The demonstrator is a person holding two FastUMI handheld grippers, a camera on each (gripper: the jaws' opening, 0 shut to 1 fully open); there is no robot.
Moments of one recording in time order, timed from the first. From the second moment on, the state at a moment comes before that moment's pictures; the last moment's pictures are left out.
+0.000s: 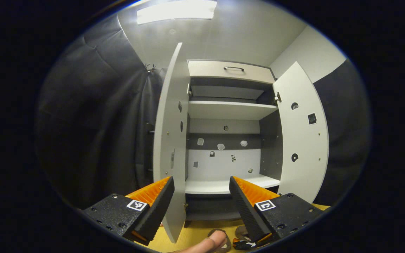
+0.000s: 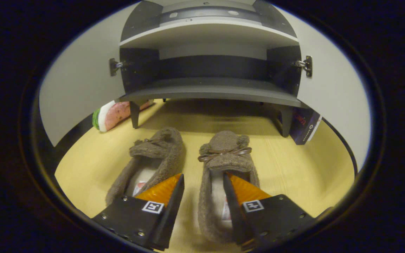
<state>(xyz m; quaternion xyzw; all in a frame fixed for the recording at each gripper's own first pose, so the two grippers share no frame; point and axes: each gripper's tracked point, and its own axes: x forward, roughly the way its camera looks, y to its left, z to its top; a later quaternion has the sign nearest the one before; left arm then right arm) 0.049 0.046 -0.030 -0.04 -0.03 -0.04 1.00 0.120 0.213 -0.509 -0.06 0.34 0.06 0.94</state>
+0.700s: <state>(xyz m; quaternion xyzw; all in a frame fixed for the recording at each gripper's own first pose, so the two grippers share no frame) 0.121 0.003 -0.082 -0.06 0.01 -0.10 0.99 0.125 0.217 -0.476 0.05 0.28 0.10 0.95</state>
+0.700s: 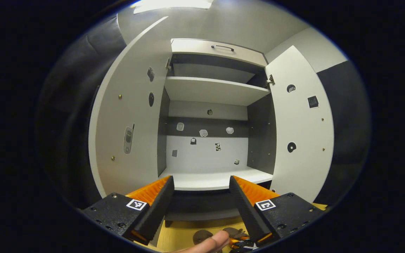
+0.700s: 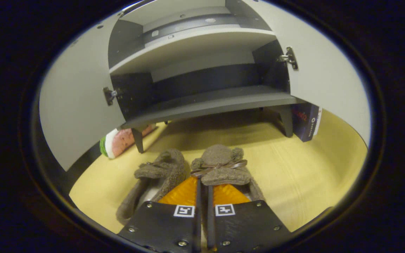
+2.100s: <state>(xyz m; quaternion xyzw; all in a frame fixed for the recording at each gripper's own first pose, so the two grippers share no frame) 0.134 0.000 -0.124 -0.06 0.03 -0.13 0.99 0.196 0.204 -0.053 -0.10 0.09 0.10 0.99</state>
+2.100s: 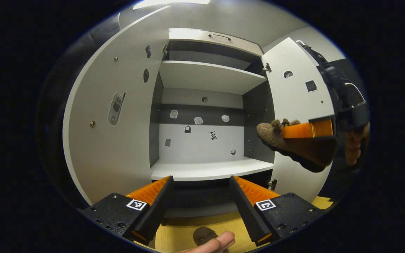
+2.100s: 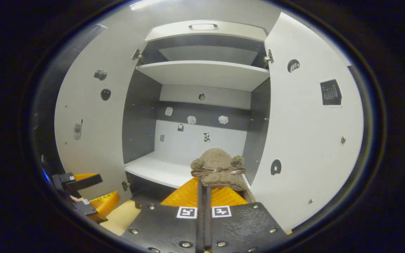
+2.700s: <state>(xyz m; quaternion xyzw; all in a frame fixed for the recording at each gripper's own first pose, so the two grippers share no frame) 0.135 -0.010 -0.127 -0.07 0.03 -0.14 0.99 0.364 0.237 -0.070 -0.10 0.16 0.07 0.98</state>
